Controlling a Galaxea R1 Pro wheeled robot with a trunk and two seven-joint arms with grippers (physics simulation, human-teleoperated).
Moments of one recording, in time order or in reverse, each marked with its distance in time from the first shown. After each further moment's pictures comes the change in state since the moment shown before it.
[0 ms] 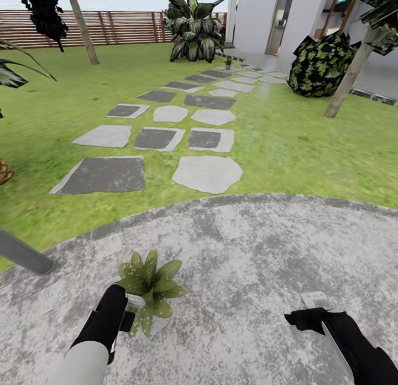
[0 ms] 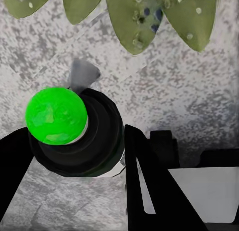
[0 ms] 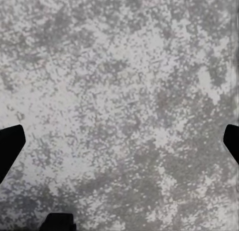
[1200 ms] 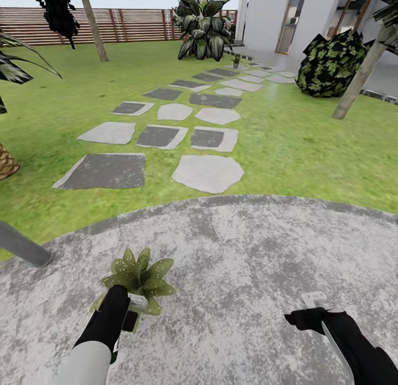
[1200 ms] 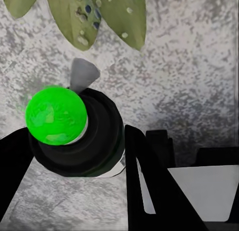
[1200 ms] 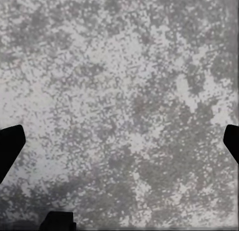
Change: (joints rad) left arm 0.000 -0.012 -0.006 0.001 0.000 -0.001 -0.001; right arm 0.000 0.000 0.000 0.000 0.000 0.000 0.000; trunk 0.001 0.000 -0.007
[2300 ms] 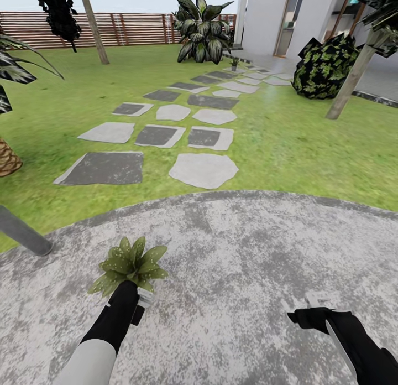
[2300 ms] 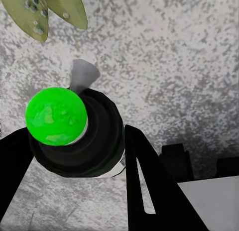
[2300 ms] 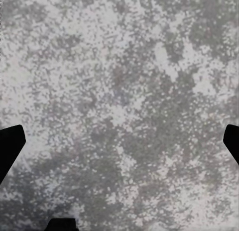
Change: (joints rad) left arm 0.000 0.001 -0.162 -0.017 0.003 -0.008 -0.004; right arm 0.000 -0.002 -0.042 -0.003 -0.010 0.004 0.002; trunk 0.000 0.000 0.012
